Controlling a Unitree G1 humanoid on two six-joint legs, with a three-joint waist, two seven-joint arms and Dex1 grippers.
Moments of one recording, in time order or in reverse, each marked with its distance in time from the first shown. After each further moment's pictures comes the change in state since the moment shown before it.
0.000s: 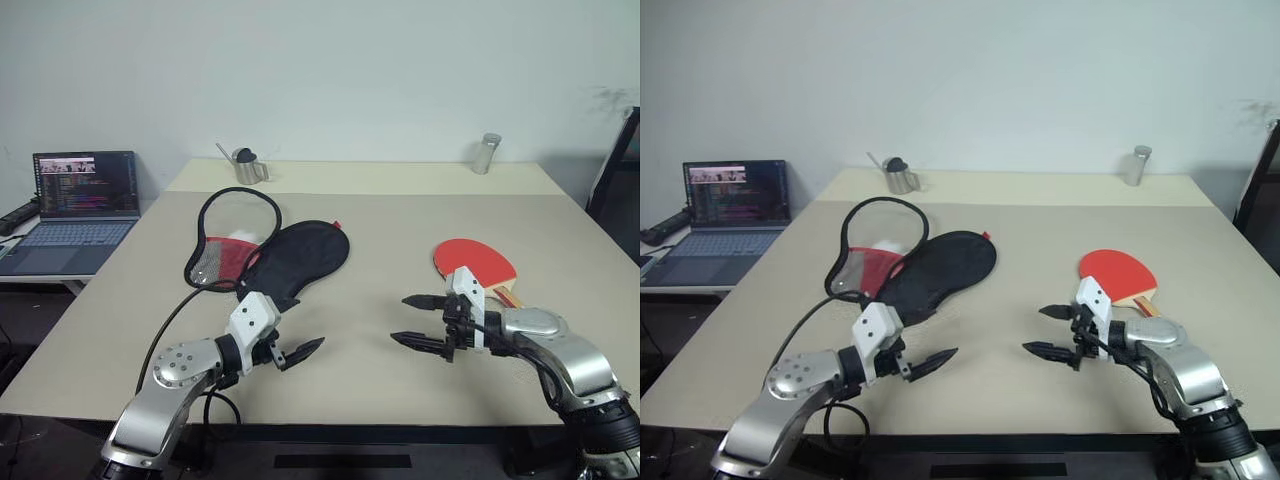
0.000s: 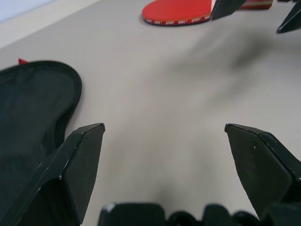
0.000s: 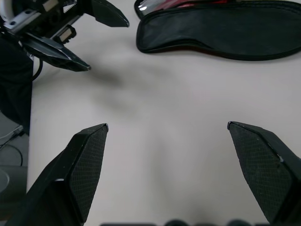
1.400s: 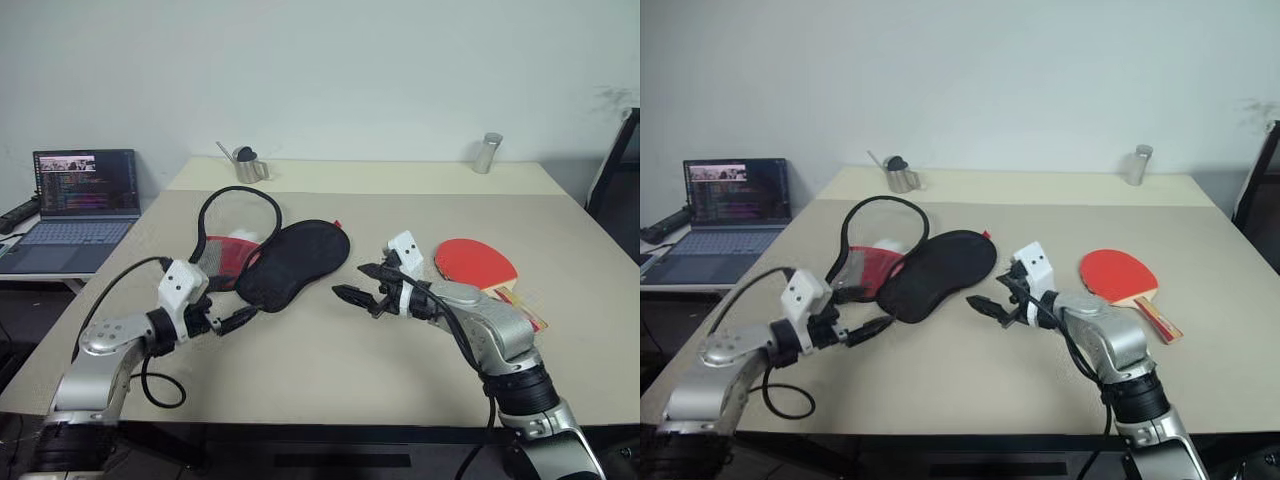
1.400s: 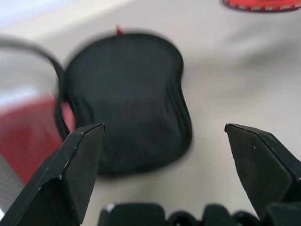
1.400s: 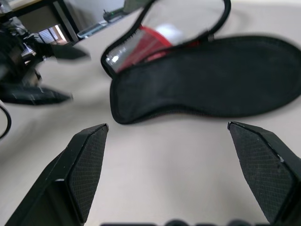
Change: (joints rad) left arm -0.096 0.150 0.222 0.364 -0.120 -0.015 -0.142; right arm -0.258 0.320 0.041 -0.027 0.014 0.299 -0.410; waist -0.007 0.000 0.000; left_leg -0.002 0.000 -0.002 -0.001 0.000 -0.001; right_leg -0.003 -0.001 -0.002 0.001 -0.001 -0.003
